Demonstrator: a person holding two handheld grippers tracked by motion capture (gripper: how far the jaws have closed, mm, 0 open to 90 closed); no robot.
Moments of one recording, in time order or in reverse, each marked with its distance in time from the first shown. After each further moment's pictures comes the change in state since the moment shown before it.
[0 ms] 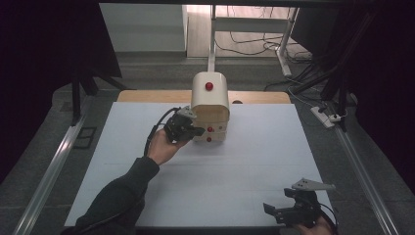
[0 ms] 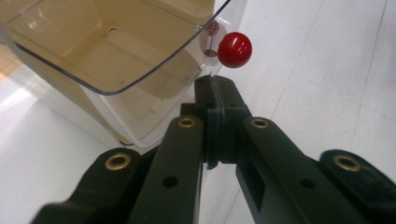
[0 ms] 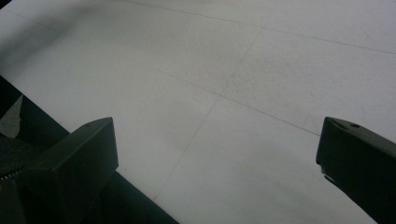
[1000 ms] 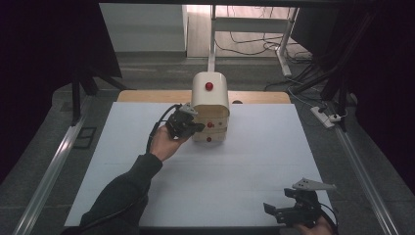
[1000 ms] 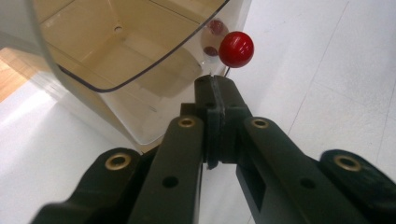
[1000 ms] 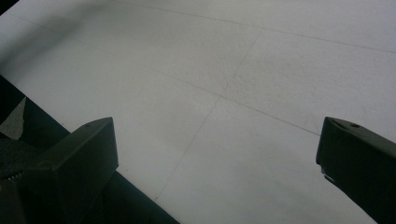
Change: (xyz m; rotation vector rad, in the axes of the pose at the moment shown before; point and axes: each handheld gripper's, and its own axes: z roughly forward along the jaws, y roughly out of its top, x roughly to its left) left arm 0.007 0.005 0.005 -0.006 0.045 -0.015; right arm -0.001 0.000 0.000 -0.004 0.008 0.011
